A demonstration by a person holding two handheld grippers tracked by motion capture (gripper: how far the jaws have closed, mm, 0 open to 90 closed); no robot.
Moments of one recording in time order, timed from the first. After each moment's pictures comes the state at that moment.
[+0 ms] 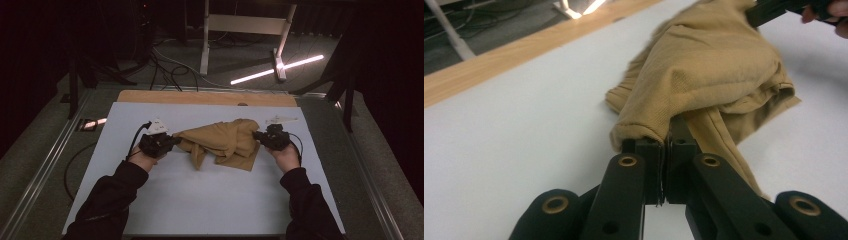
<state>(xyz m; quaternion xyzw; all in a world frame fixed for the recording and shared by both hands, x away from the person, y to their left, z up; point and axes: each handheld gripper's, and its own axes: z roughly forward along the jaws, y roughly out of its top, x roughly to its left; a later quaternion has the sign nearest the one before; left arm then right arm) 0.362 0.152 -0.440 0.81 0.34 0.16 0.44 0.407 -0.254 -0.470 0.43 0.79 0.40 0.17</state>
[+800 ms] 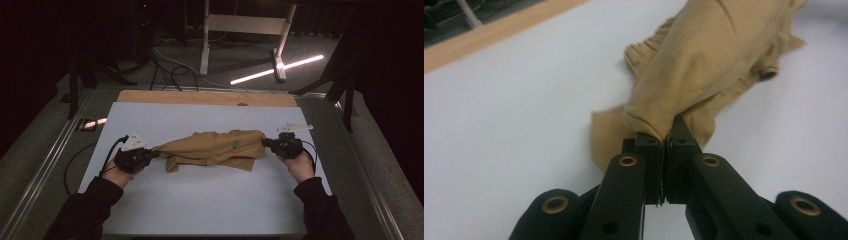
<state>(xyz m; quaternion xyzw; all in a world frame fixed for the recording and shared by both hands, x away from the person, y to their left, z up) 0.311 0.202 -0.452 0.83 0.34 0.16 0.40 0.372 -0.279 -0.459 0.40 0.81 0.40 0.17</state>
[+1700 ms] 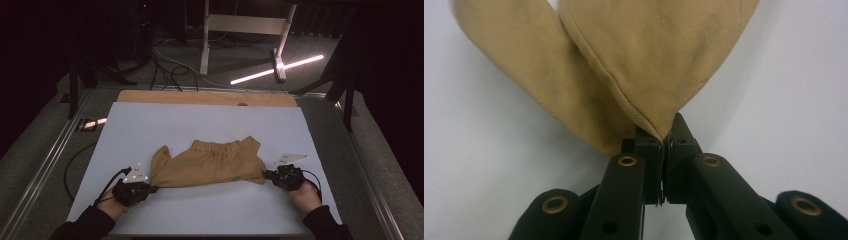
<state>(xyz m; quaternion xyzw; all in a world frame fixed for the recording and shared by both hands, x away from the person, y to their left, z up) 0.256 0.205 -0.501 0.88 0.32 0.08 0.34 0.301 -0.280 -0.500 0.36 0.86 0.34 0.12</state>
